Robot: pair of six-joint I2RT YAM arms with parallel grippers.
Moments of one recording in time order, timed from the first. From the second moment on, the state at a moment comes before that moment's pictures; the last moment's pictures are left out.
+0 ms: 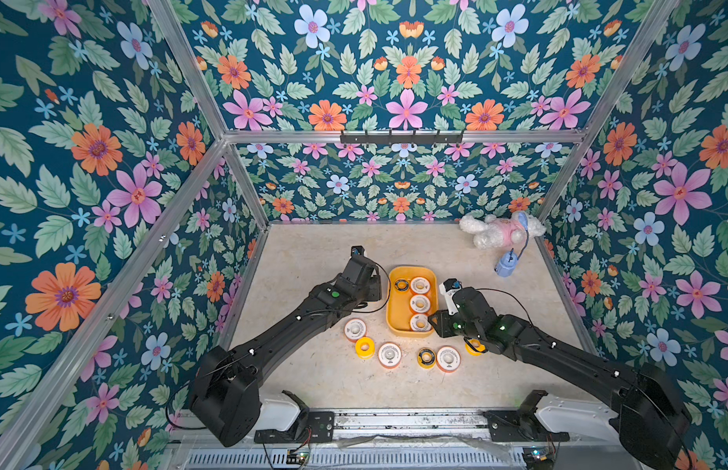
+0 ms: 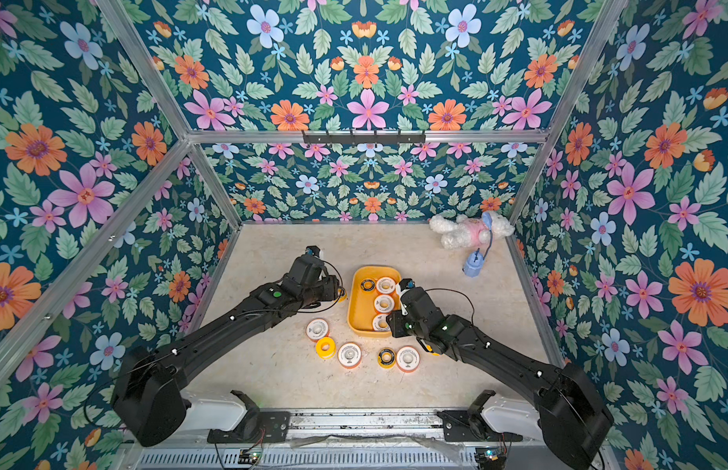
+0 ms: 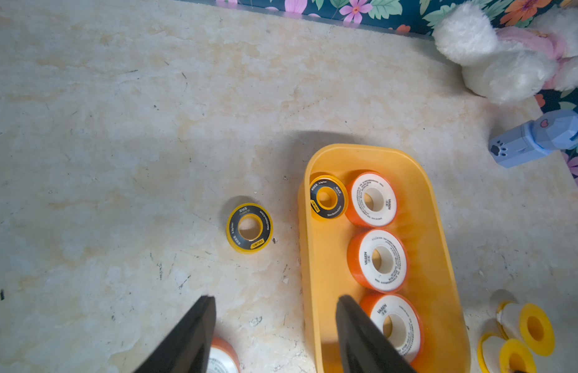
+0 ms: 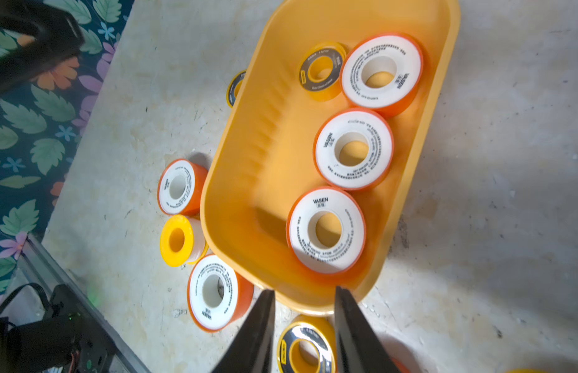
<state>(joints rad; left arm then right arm) -0.67 1.35 1.01 -0.43 -0.21 -0.52 0.79 1.19 0.69 -0.29 -0.05 0.55</state>
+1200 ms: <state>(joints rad) -0.66 1.26 0.94 -0.45 -0.24 -0.55 1.07 1.45 0.75 -0.44 0.12 0.55</state>
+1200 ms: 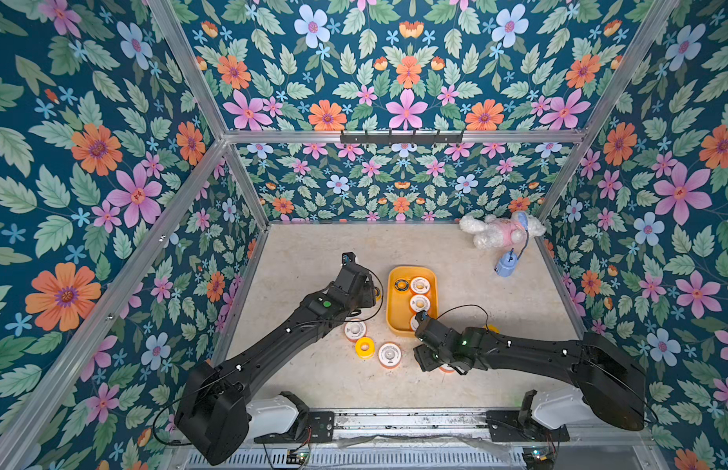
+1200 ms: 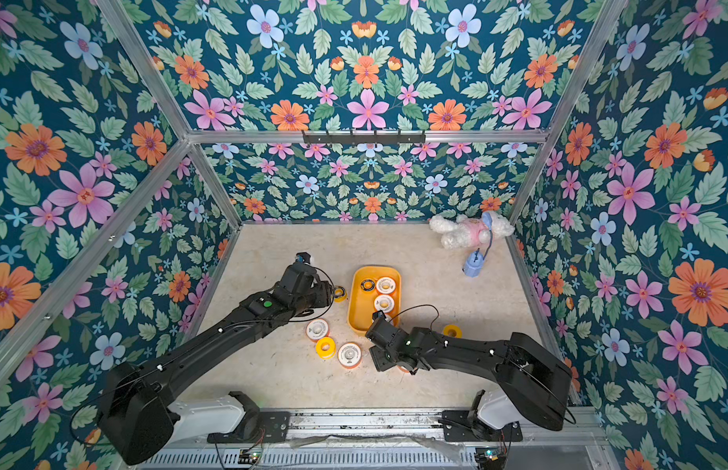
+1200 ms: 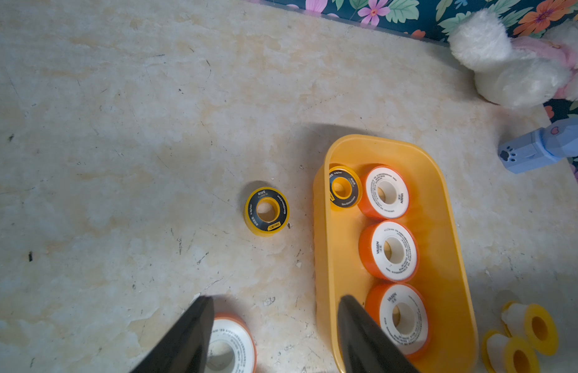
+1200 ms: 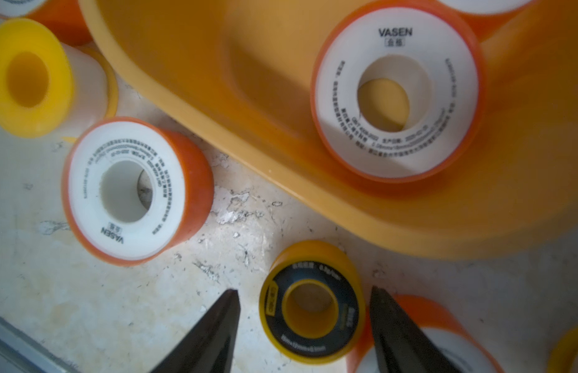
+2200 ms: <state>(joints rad) -0.66 1.26 0.93 -0.45 -0.25 -0.55 1.10 1.56 0.77 -0.47 0.15 0.53</state>
